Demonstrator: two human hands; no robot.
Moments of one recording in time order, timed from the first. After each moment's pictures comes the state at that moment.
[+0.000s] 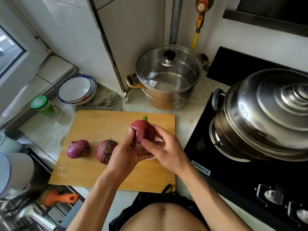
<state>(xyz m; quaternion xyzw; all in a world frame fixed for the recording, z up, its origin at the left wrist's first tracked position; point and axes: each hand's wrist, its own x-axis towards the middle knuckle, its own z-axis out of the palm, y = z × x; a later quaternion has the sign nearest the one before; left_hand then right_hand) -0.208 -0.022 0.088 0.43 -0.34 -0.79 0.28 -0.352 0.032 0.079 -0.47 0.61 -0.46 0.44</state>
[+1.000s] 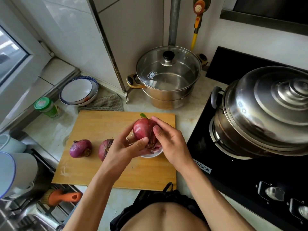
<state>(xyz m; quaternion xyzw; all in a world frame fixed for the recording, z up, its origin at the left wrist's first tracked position) -0.193 -0.018 0.100 0.41 -0.50 -0.71 0.28 -0.354 0.034 0.081 -0.40 0.58 -0.55 0.45</state>
